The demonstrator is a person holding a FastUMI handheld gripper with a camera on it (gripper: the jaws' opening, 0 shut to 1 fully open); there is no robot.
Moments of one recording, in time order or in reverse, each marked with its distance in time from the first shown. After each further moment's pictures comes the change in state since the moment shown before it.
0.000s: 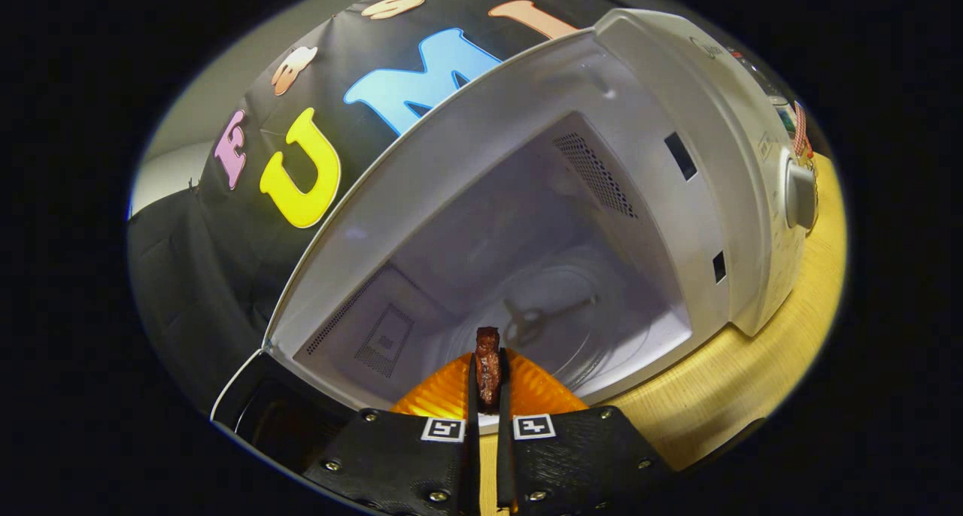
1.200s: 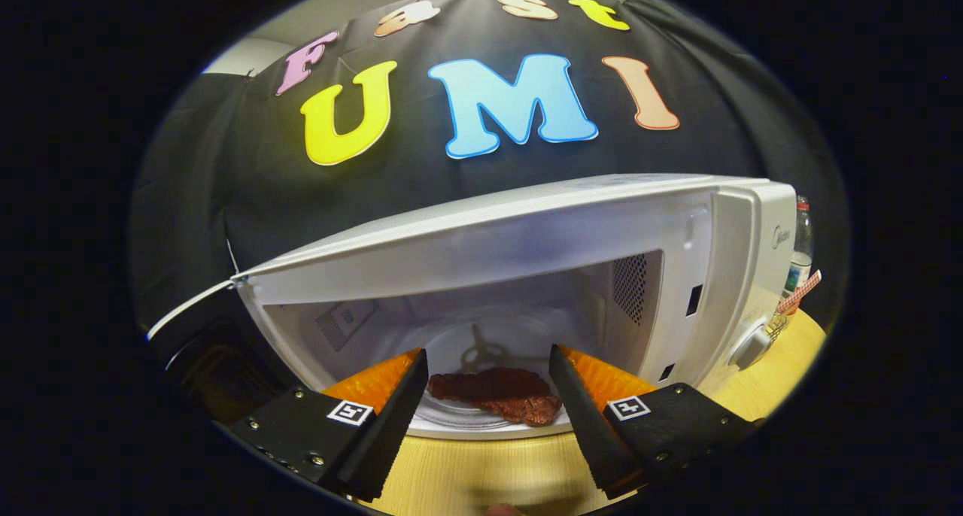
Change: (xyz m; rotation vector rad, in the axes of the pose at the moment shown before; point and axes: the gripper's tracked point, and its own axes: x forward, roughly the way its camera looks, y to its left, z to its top) arm -0.030 0.013 0.029 -0.513 -0.066 -0.130
